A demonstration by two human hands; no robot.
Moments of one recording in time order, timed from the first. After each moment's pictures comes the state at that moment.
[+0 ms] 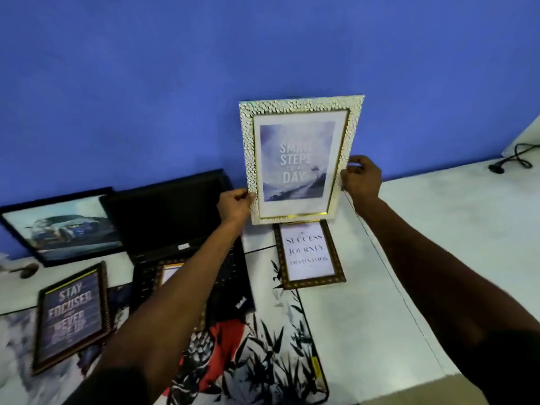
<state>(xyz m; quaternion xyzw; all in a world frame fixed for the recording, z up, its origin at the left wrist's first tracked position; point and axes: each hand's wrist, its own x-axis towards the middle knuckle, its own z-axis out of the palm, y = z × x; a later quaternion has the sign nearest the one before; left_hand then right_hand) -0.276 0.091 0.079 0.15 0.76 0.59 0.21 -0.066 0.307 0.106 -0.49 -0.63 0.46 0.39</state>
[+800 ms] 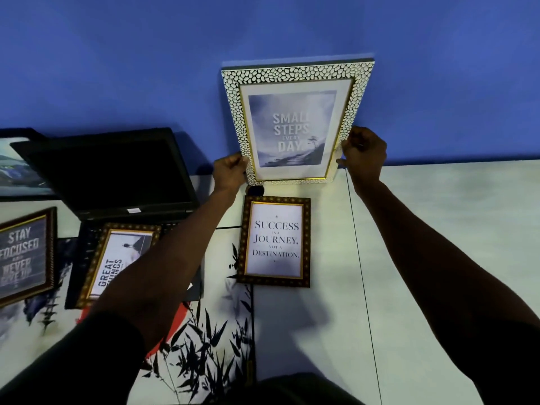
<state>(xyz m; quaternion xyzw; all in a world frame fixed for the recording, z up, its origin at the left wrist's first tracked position) -0.281 0.233 -0.011 -0.03 0.72 0.63 0.28 -0.110 0.448 0.029 -0.46 -0.67 0.51 0.30</state>
